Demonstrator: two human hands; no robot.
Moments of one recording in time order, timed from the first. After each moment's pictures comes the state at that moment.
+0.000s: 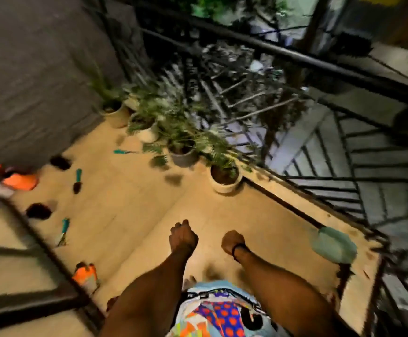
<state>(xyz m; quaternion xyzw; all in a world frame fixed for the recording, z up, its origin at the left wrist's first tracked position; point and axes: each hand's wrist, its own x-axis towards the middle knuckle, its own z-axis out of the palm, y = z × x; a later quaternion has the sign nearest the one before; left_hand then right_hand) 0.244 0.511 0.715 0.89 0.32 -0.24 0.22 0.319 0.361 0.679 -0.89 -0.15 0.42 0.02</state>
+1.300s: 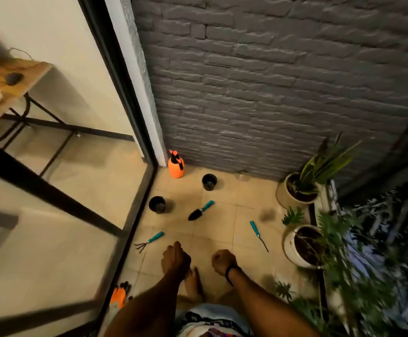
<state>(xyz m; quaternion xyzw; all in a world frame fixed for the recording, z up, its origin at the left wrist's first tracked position) 0.299 1.280 0.677 0.50 0.79 -0.04 0.35 0.458 1.271 0.696 -0.75 -0.42 0.50 -0.05</state>
